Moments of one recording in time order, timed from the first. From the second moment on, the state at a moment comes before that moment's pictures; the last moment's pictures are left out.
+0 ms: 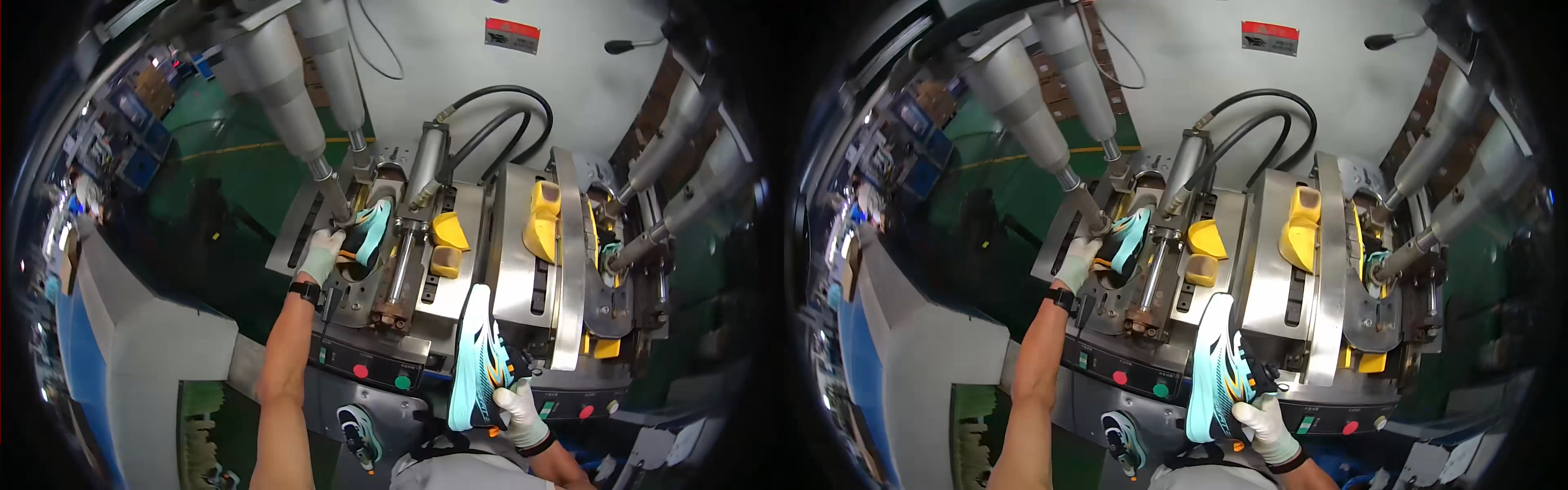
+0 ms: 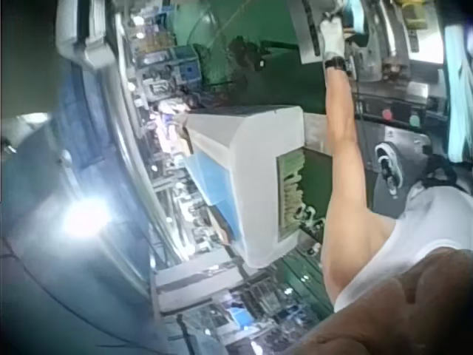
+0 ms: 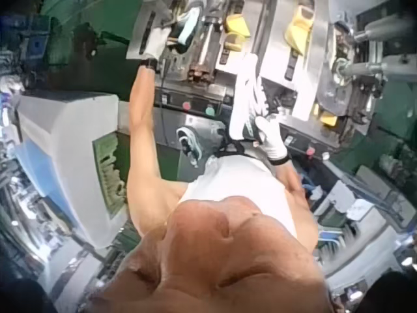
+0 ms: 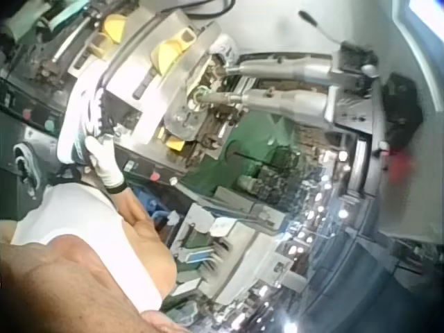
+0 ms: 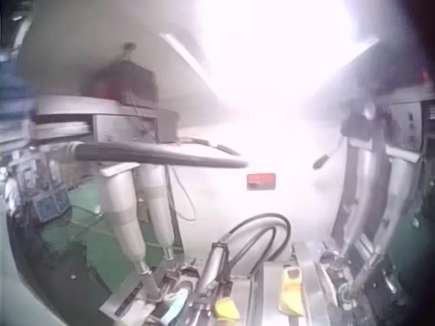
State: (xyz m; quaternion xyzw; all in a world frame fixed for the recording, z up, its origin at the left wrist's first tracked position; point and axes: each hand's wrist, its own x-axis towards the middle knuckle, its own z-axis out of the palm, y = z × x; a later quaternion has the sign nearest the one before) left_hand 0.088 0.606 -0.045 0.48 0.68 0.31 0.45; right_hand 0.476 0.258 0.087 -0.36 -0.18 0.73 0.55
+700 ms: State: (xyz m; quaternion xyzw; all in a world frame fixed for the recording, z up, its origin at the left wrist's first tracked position) left_hand 0.008 0.066 -0.049 0.31 0.77 0.44 0.33; right_hand 0.243 0.678 -0.090 -0.86 -0.36 0.21 0.30
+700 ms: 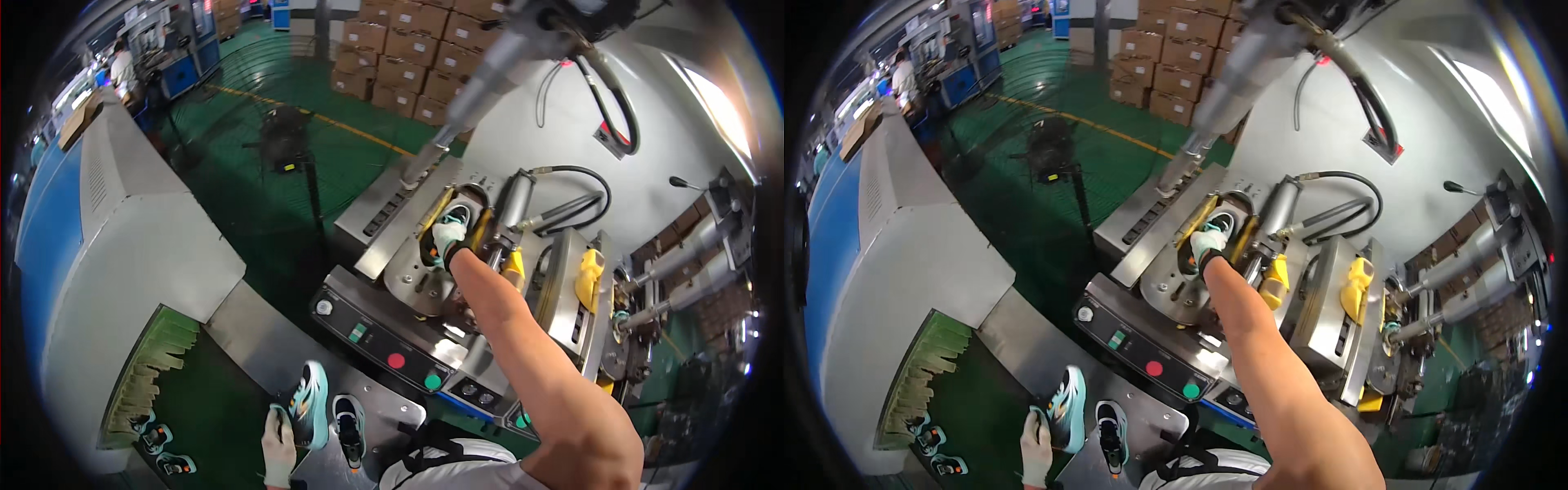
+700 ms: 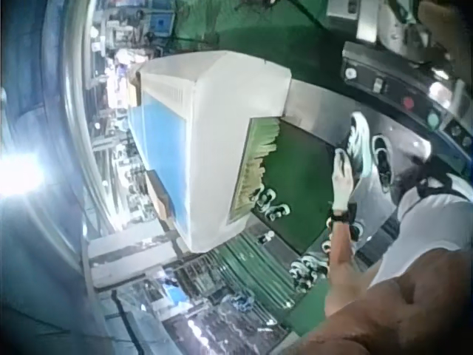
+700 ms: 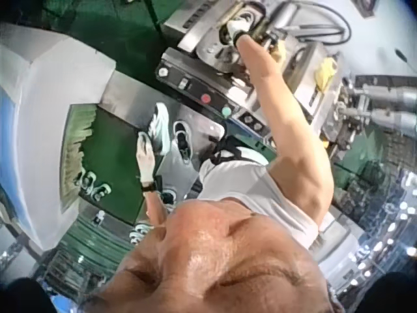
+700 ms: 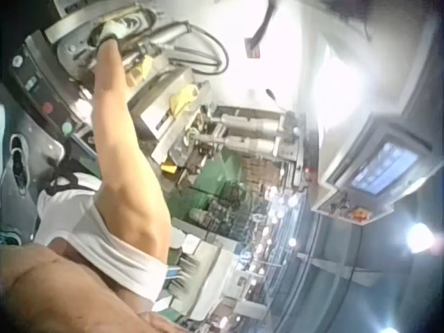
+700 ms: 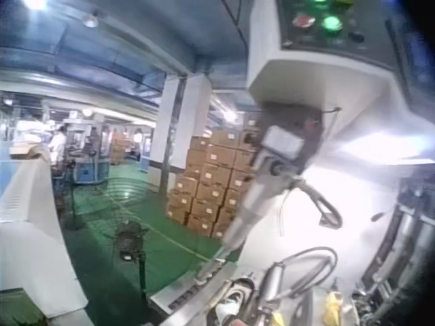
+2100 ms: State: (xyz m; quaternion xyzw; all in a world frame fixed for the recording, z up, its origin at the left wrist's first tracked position) left_hand 0.028 -0.045 -0.205 0.20 0.69 0.53 0.45; right_hand 0.203 0.078 -0.184 -0.62 -0.41 0.62 0.25
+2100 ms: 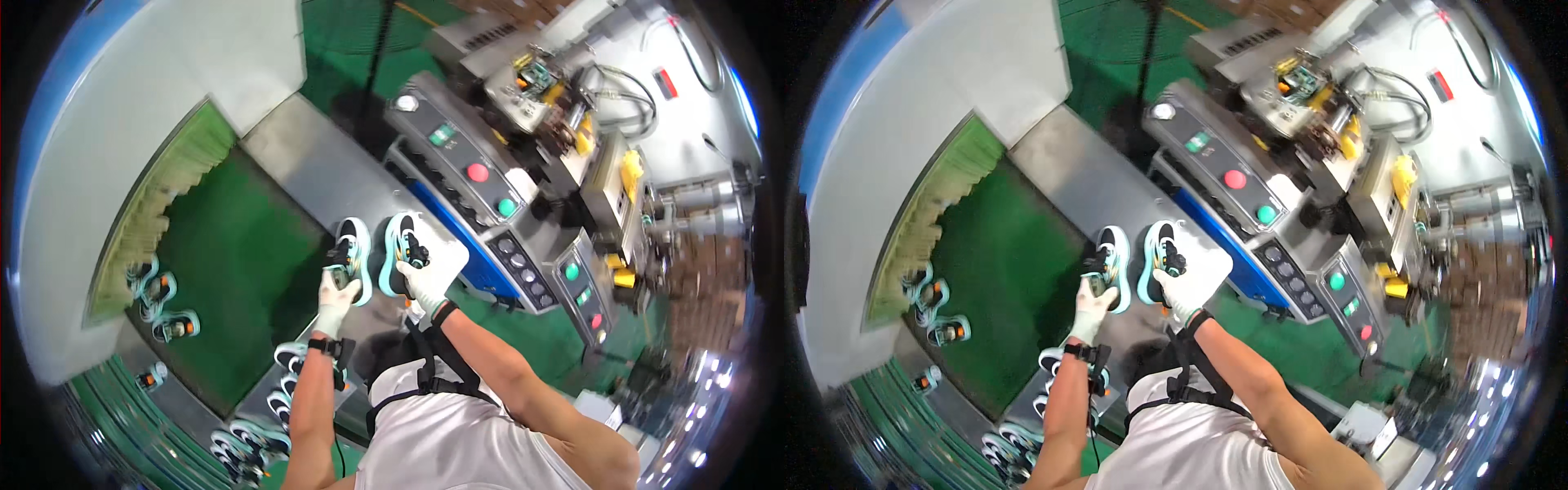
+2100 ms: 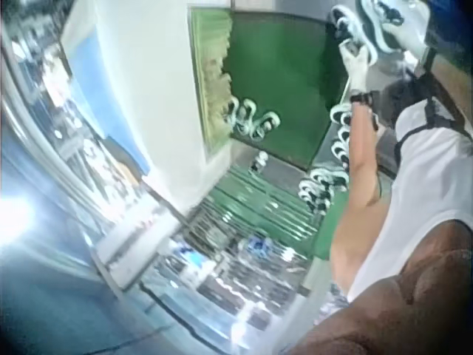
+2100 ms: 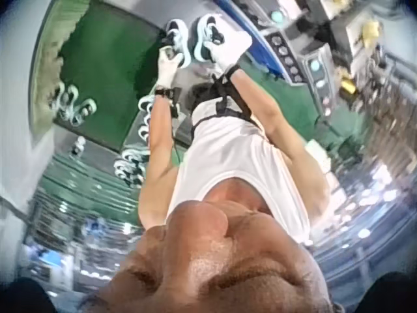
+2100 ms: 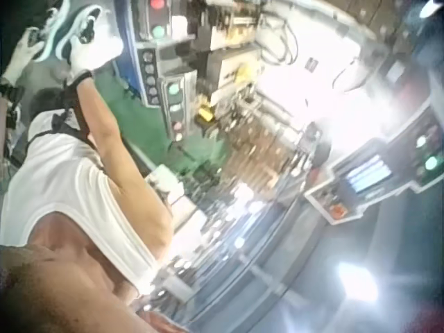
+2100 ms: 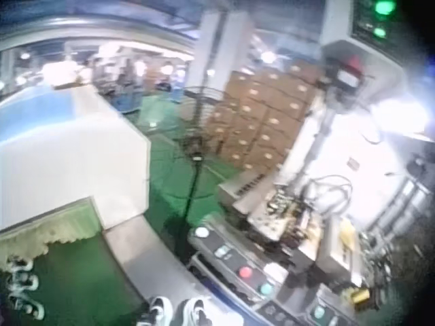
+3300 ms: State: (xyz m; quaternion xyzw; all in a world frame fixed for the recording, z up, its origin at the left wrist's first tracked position) left_hand 0.970 -0.236 -0.022 0.82 -0.14 0.10 0.55; right_hand 0.893 -0.488 -0.003 -0.86 0.29 -0.25 0.34
